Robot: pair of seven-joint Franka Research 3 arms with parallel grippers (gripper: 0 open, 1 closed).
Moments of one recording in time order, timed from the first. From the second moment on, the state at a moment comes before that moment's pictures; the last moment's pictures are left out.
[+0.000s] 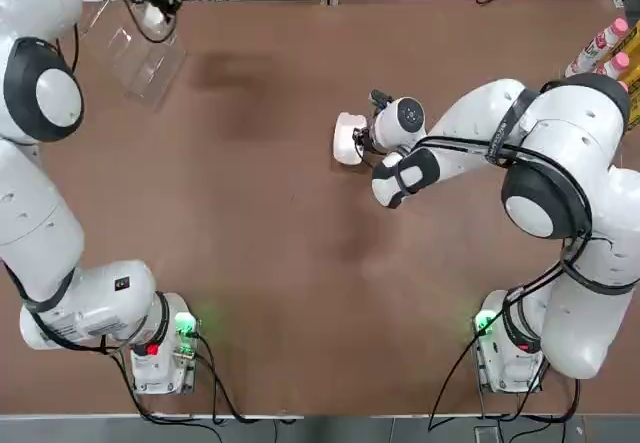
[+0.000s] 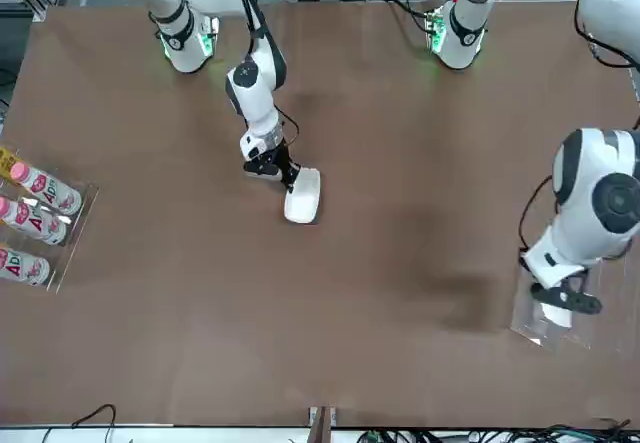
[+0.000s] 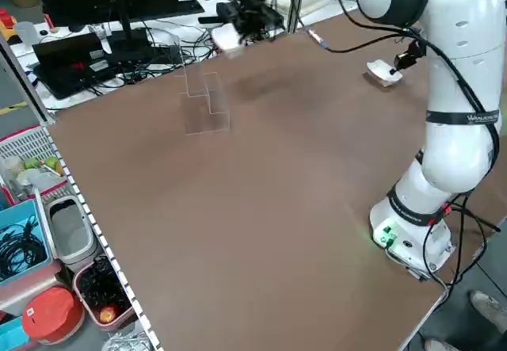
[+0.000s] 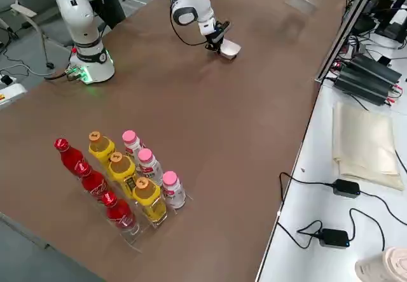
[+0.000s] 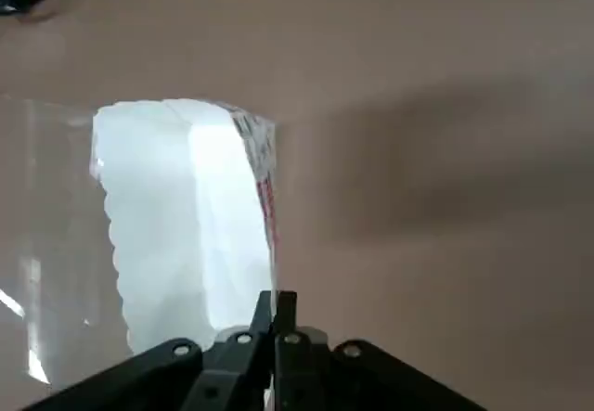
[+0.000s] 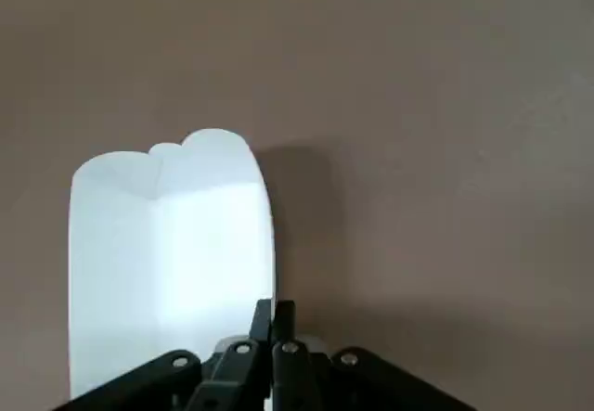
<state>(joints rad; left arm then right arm) 0.23 0.49 -0.46 -1.49 0.44 1.90 -0.13 0.96 0.47 -0.17 -2.31 0.23 3.18 0.90</state>
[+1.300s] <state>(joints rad) -0.36 0.78 -0.63 -1.46 0.36 2.08 -0.99 0.84 0.27 -0.53 -1.97 0.33 2.39 1.05</state>
